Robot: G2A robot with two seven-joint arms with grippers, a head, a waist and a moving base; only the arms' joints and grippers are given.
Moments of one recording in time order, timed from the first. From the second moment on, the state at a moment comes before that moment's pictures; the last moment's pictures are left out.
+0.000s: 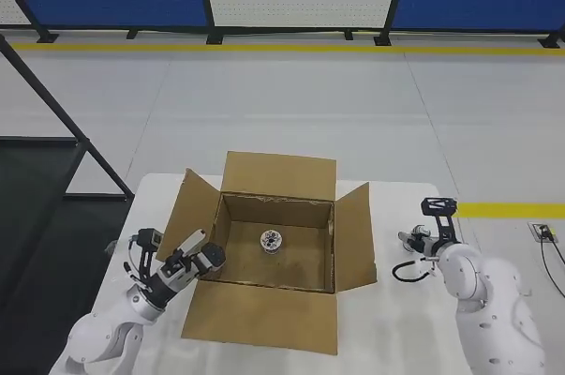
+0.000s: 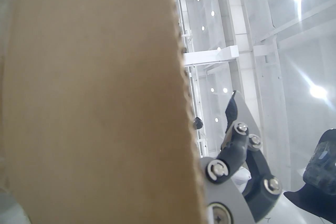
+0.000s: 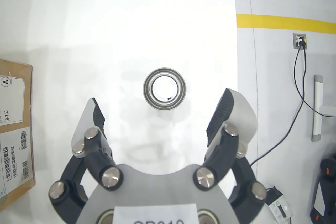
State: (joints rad) left arm 1.24 -1.12 -1.50 -1.66 -0.49 -0.21 -0.71; right arm -0.90 -1.33 1.58 -1.44 -1.34 0.01 0.92
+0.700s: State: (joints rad) left arm 1.25 -1.12 -1.52 -1.65 -0.51 -0.22 -0.71; right arm -0.93 -1.32 1.56 -1.60 -1.33 0.12 0.86
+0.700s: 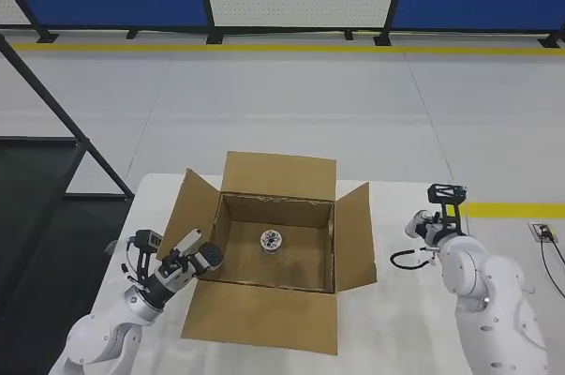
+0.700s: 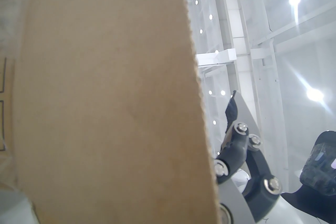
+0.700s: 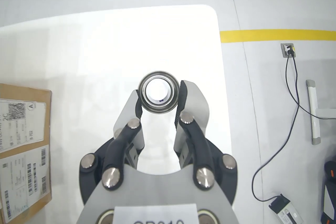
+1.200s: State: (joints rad) left arm 1.30 -1.12 -1.54 -1.64 -0.54 -0.28 -0.71; right arm -1.02 -1.33 1.54 -1.95 -1.14 0.04 0.70
